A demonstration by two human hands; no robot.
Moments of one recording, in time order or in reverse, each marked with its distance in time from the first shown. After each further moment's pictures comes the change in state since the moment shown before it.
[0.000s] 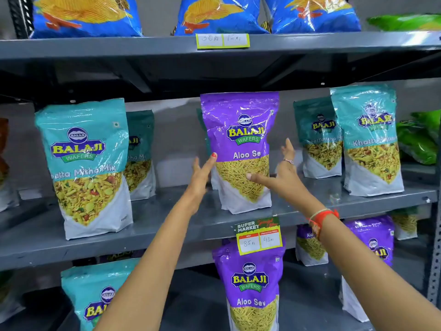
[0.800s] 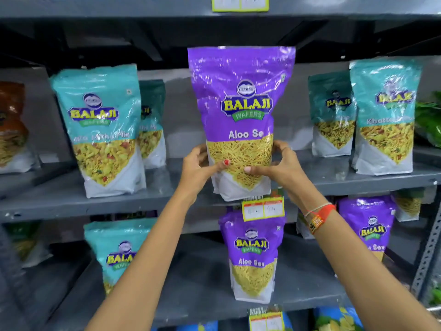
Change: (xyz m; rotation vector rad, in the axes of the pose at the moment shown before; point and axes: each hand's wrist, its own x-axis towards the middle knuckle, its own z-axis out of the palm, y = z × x) left_hand -0.057 -0.014 -0.019 0.004 0.123 0.237; right_hand -0.036 -0.001 0.022 0.195 -0.064 0.140
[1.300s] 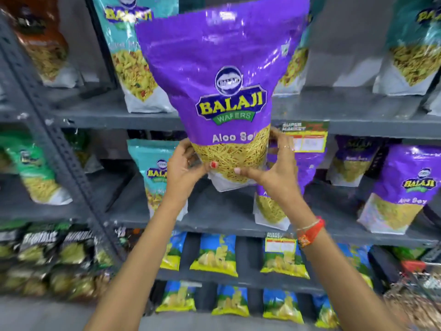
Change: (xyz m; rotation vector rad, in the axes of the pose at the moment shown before) left_hand -0.152 -0.057 -0.076 -0.036 0.214 -0.094; right_hand -0.131 0.041 0.085 -0.054 -0.041 -0.170
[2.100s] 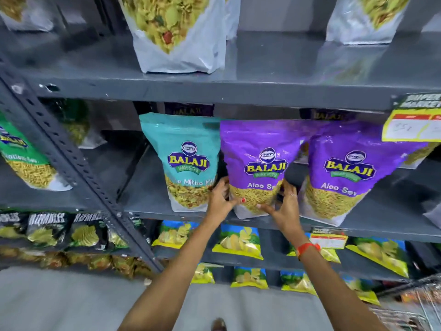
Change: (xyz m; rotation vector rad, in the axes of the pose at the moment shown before) left_hand -0.002 -0.222 -0.064 0.228 -0.185 -0.465; right_hand -0.056 0.211 0.144 -0.159 -0.160 0.407
